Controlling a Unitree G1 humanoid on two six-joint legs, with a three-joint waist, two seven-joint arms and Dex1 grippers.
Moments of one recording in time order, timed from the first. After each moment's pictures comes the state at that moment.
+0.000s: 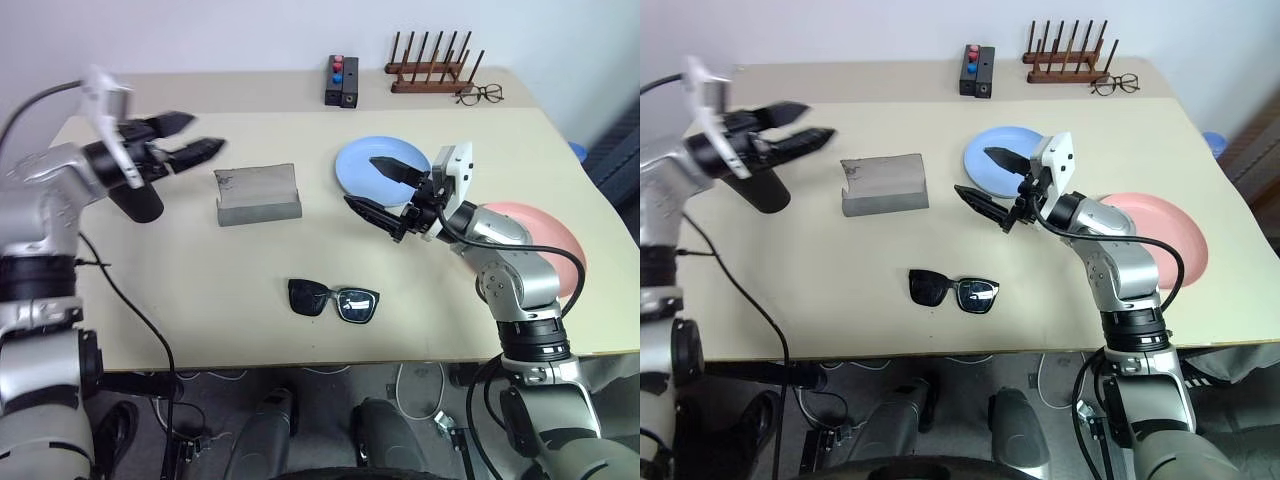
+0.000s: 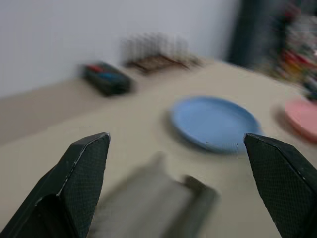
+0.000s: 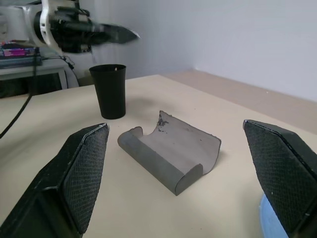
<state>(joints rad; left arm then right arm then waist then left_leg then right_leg) -0.93 0.76 0.05 0.45 -0.44 0.50 -1.08 -0.56 -0.41 -0.02 -0.02 0.48 0.30 0.85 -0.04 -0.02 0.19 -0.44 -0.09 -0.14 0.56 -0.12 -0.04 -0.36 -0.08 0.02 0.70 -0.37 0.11</state>
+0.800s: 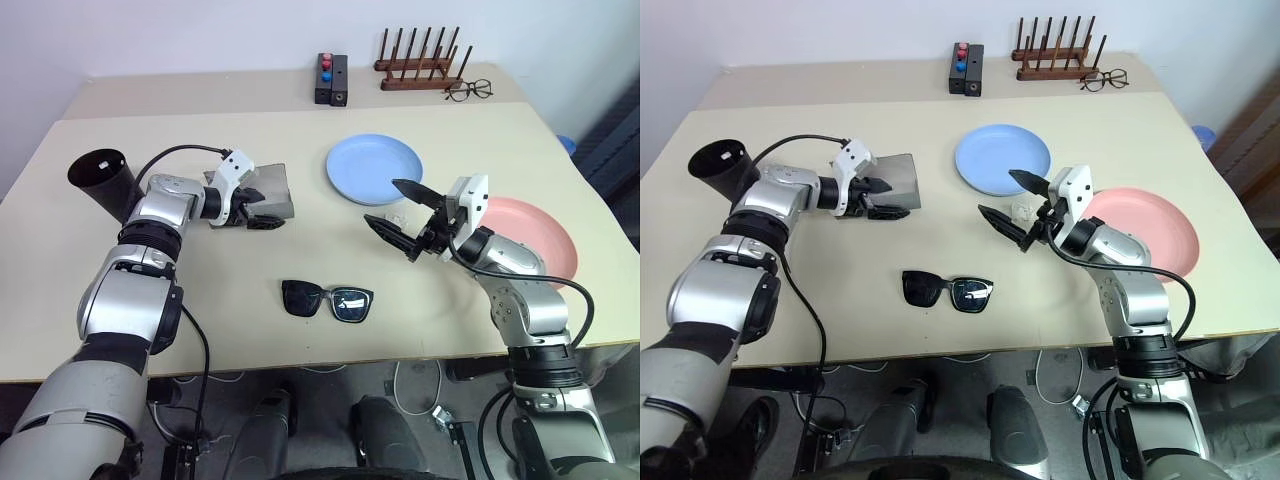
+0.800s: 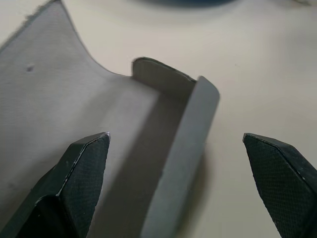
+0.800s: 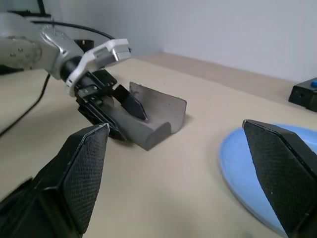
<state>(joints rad) -1.15 0.47 -0.17 1.19 -0.01 0.15 -1.15 -0.41 -0.44 -0.06 -0.02 0.43 0.19 0.84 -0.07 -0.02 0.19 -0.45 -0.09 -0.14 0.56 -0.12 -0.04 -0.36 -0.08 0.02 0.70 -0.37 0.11</state>
